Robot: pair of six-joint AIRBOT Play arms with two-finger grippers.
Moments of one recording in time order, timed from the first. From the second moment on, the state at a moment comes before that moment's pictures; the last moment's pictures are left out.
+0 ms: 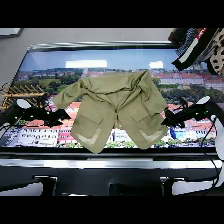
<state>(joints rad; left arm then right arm) 0.13 -1.43 0.95 0.96 -1.09 -1.43 -0.34 -1.62 1.13 -1.03 1.36 1.31</state>
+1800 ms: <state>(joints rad) -0.01 -0.83 1.95 1.08 -1.04 -1.66 -0.34 -0.78 2.10 -1.05 1.04 1.70</state>
